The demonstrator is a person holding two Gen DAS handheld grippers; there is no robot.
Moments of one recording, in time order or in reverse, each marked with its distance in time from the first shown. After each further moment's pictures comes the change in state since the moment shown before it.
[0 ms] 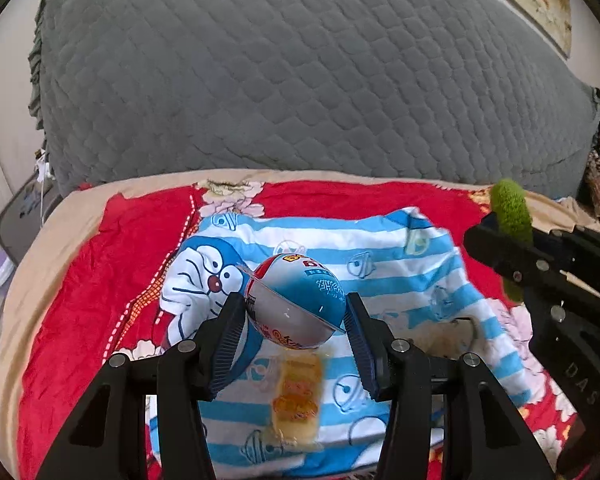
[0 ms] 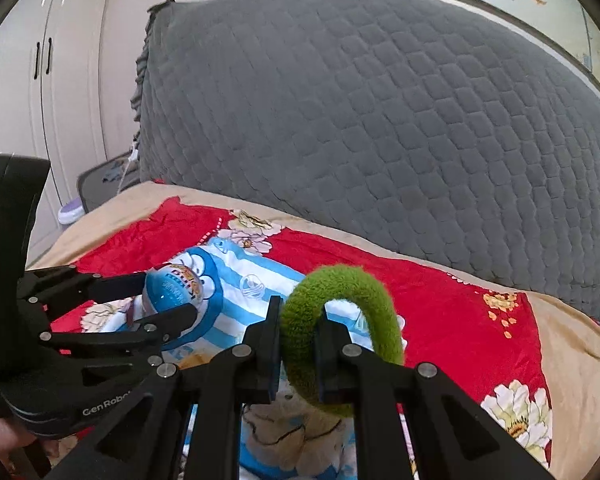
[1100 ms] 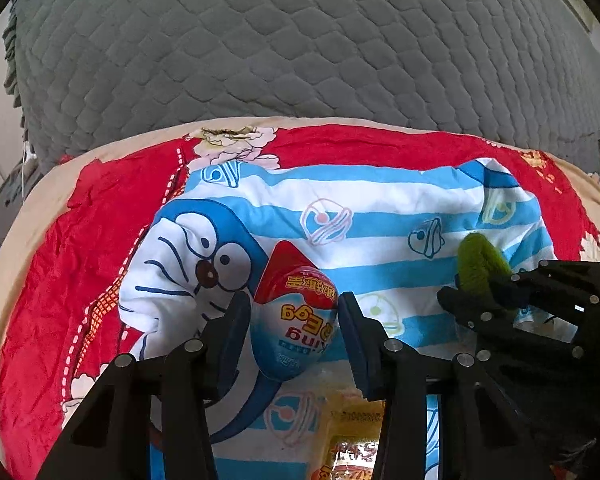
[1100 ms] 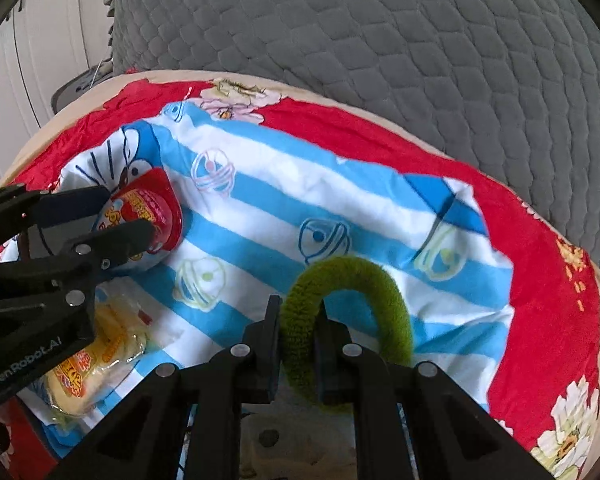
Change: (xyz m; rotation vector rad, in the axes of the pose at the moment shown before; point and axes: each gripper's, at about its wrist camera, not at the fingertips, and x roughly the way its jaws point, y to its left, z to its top) left arm 0.098 0.019 -0.008 0.019 0.117 0.036; right arm 0.147 0.000 -0.048 -0.045 0.350 0.021
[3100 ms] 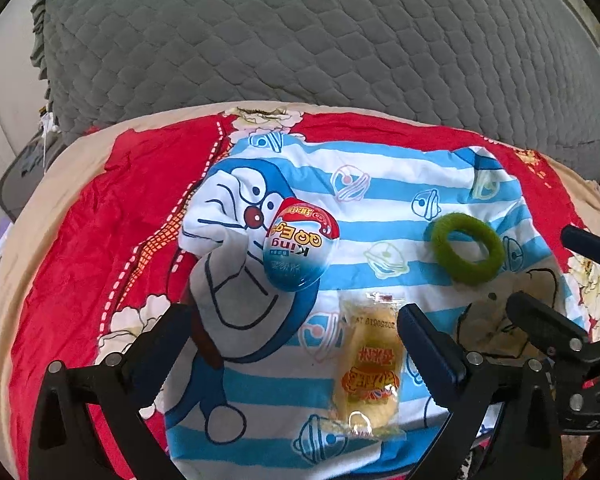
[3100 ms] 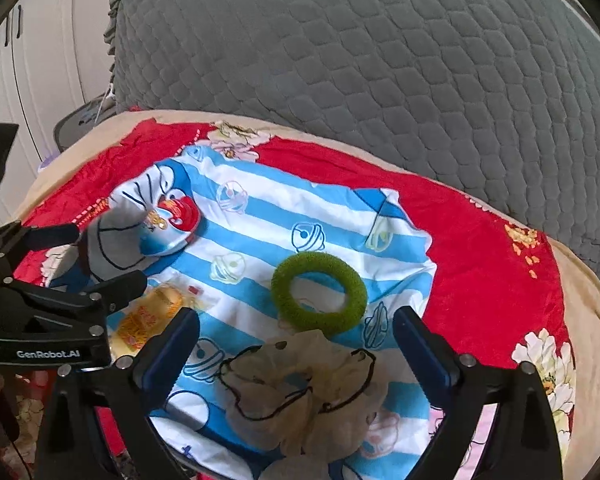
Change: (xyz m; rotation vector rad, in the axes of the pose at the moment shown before) left arm -0.052 0.027 -0.027 -0.062 0.045 0.004; right arm -0.090 0.005 -0.026 0.072 -0.107 -0.041
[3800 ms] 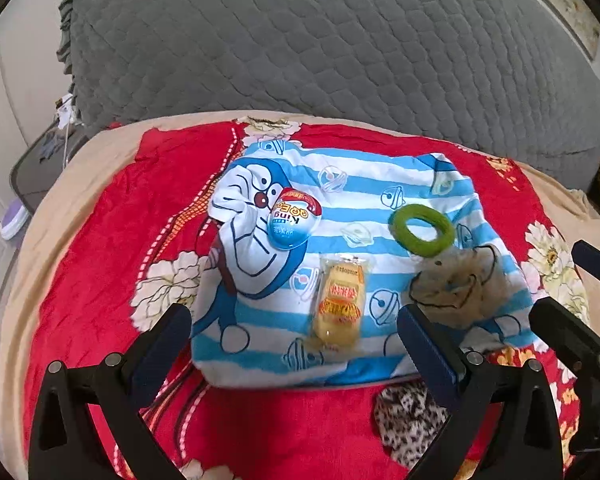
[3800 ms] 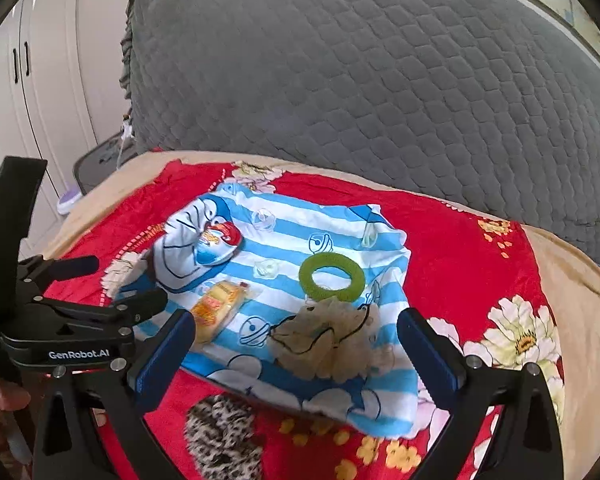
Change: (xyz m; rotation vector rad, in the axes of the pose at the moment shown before) left arm -0.083 -0.003 -0.027 -0.041 -0.016 -0.013; right arm -0.098 0.009 -0.026 0.090 -0.107 0.037
